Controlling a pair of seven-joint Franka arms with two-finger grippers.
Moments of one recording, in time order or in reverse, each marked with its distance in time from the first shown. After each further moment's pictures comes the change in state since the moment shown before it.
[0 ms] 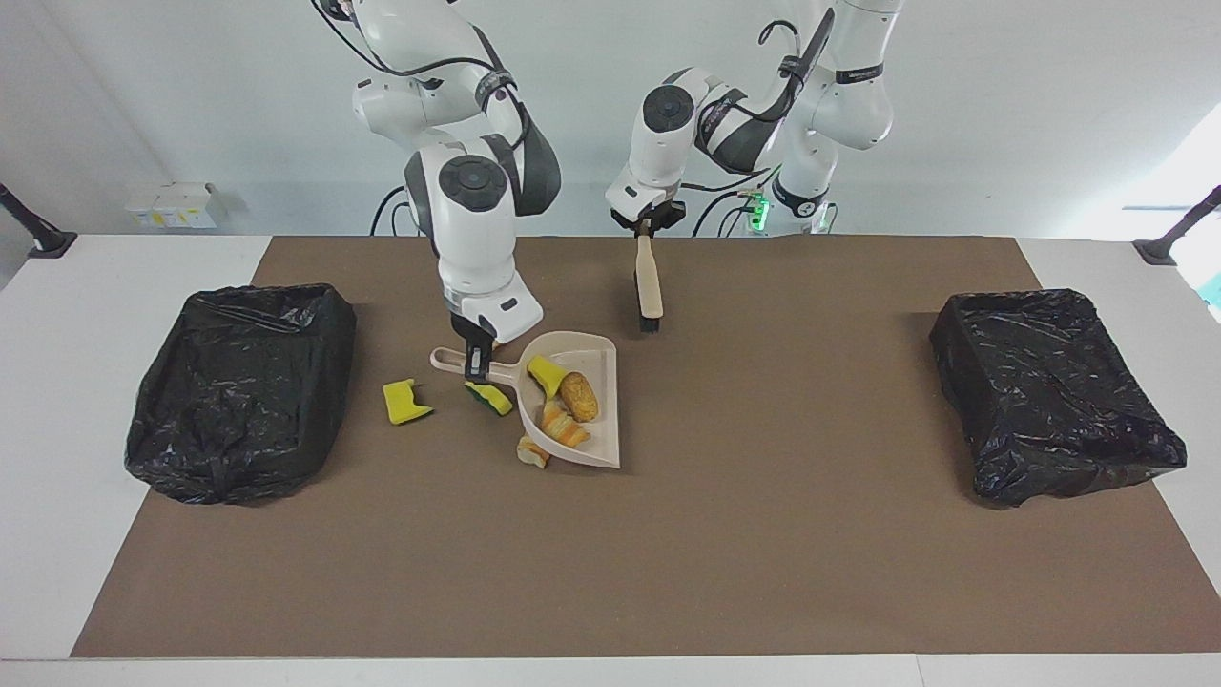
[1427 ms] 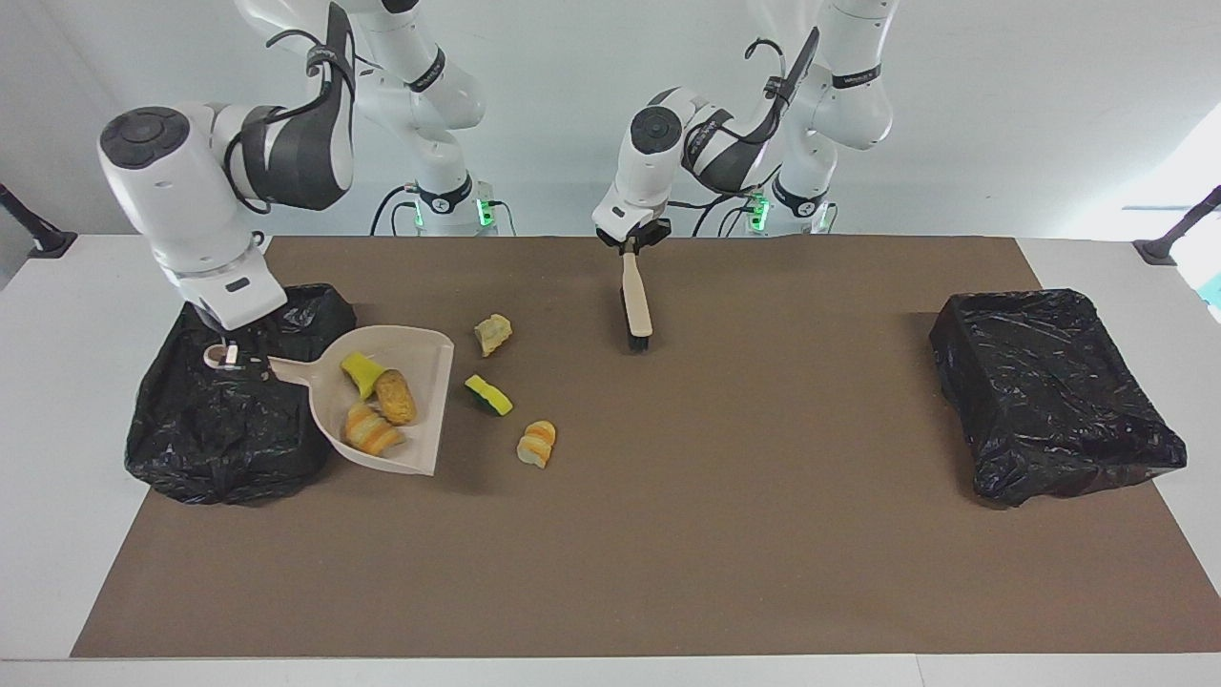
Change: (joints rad) left arm -0.001 0.129 0.007 0.089 -0.016 0.058 -0.019; right arm -0.541 -0.021 -0.011 0.223 0.022 -0.187 -0.627
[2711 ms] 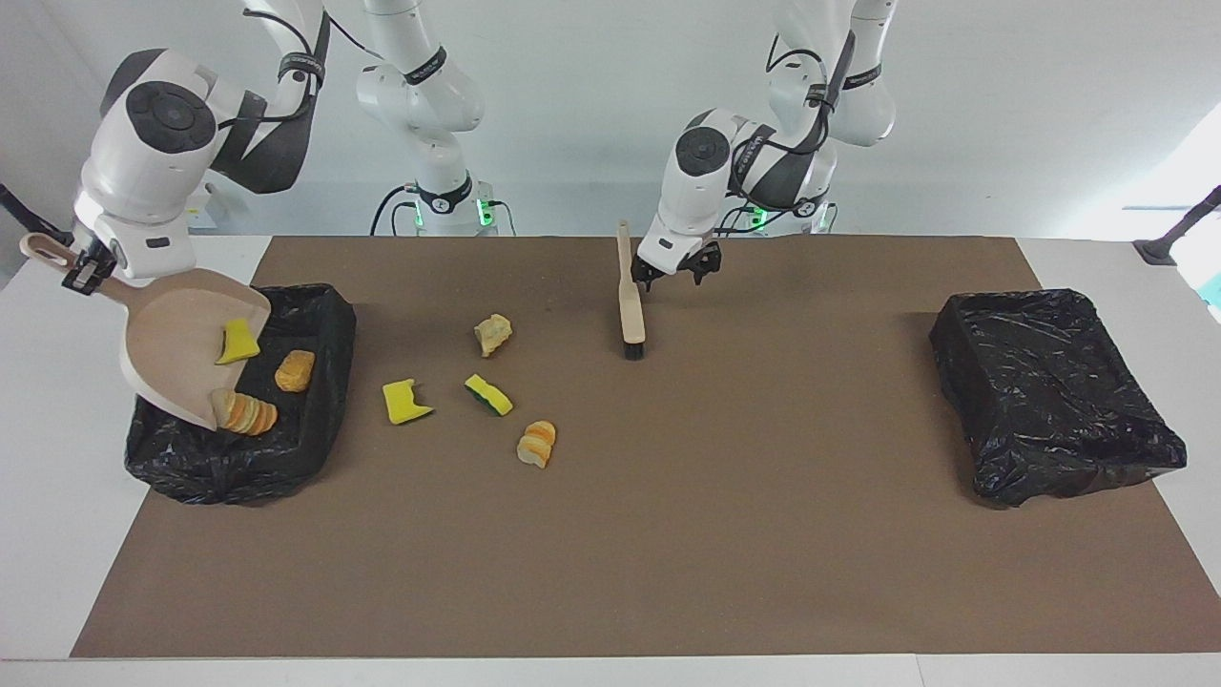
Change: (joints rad) left arm 0.209 -0.005 0.029 0.039 0.169 -0.028 0.009; right arm 0.027 -0.167 0.010 -0.257 -0.777 0.083 0.349
